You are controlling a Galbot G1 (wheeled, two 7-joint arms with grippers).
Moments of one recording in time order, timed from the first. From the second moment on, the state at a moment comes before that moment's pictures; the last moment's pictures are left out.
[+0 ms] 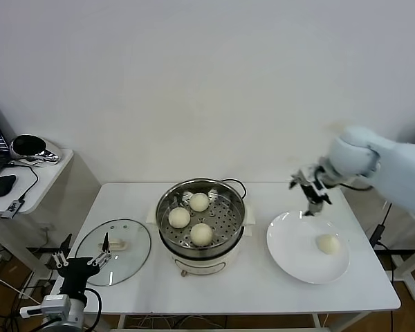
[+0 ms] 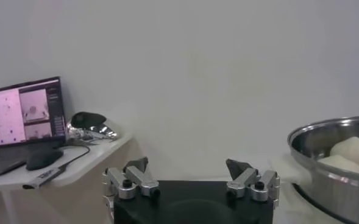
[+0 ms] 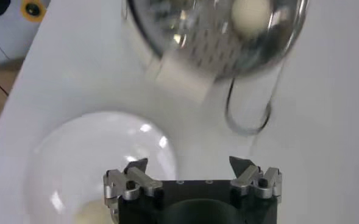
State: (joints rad) left arm 1.65 -1.24 -0.66 -2.19 -0.19 0.16 -0.23; right arm 0.41 0.53 -1.06 1.55 -0.01 -0.26 -1.12
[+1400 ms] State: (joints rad) left arm 1.67 -1.24 -0.69 -2.19 -0.19 0.17 -0.23; right arm -0.23 0.67 -0.51 1.14 -0.38 -0.19 -1.10
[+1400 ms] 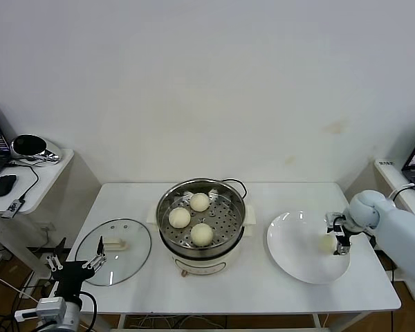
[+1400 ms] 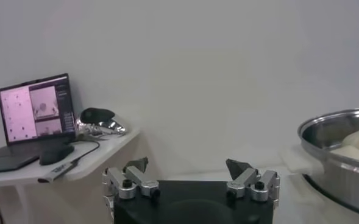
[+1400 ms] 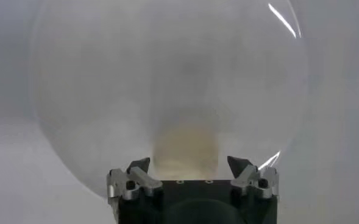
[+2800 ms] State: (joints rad) left arm 1.65 -1.22 -0.68 -2.17 -0.19 0.17 -0.23; right arm 0.64 0.82 -1.20 1.46 0.31 -0.49 -1.04
